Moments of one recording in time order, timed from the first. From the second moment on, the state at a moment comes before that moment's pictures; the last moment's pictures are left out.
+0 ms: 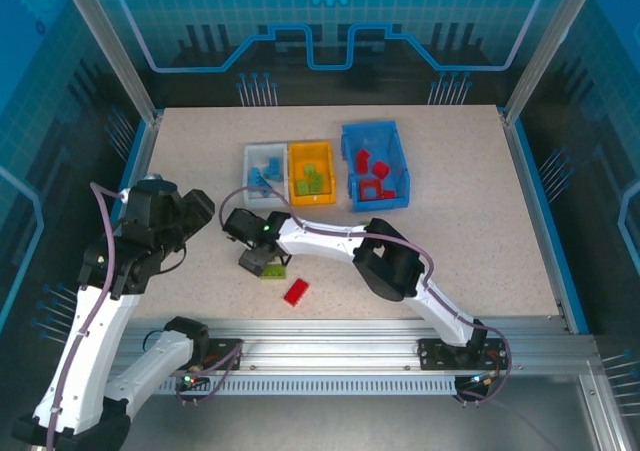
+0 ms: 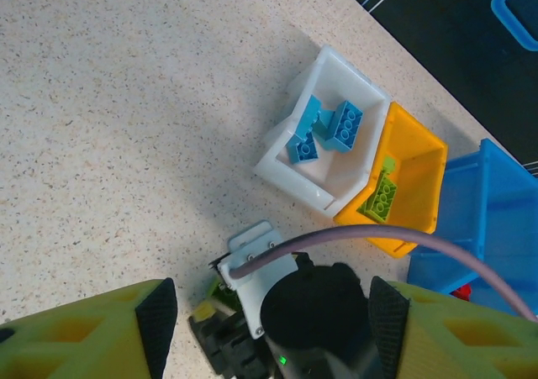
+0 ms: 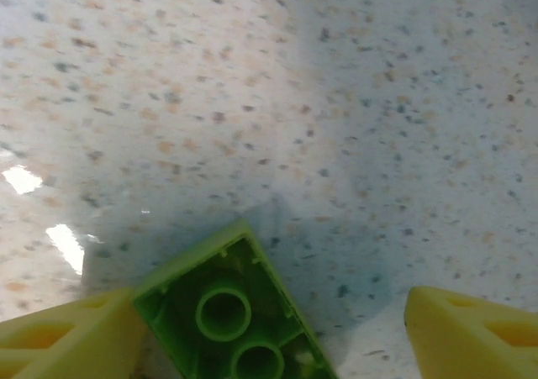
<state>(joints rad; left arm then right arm) -0.22 0.80 1.16 -1.10 -0.20 -0.88 1.10 2.36 1.94 -0.76 0.20 0.06</state>
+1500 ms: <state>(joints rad) -0.68 0.91 0.77 -0.68 0.10 -0.85 0.66 2.45 2.25 -0.85 0.00 0.48</state>
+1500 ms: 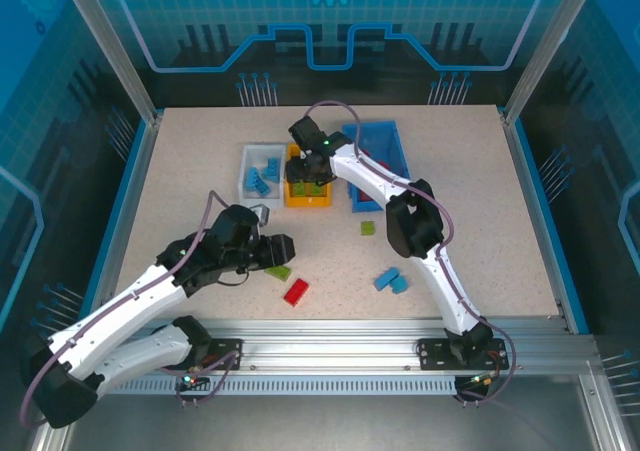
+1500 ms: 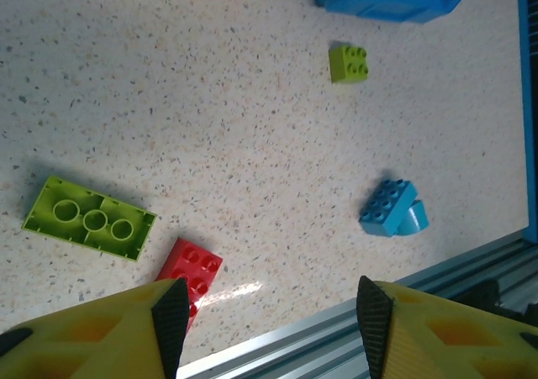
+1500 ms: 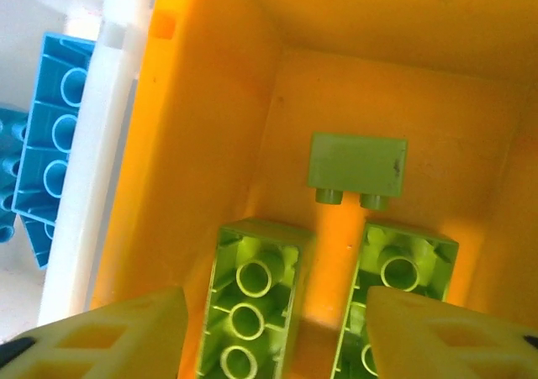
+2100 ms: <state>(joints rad) -1.03 1.39 0.97 -0.53 0.00 -0.62 0.71 1.42 1.38 -0.70 0.16 0.50</state>
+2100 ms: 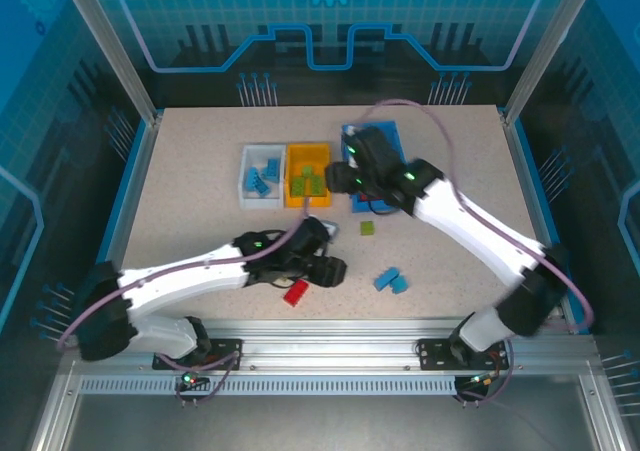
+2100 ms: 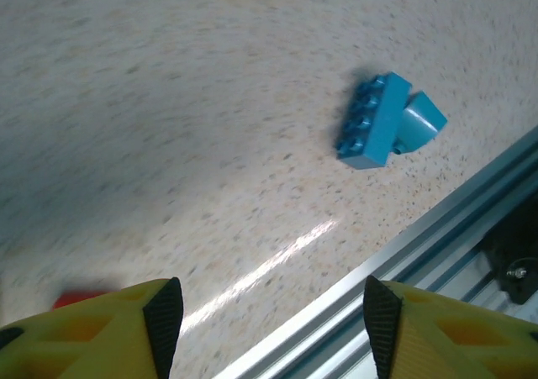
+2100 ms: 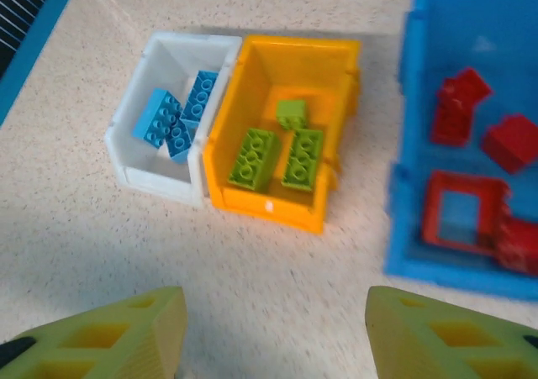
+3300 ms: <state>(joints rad) -1.16 2.05 1.37 -0.45 -0.20 -0.34 0.67 0.59 0.93 -1.07 0.21 0.69</state>
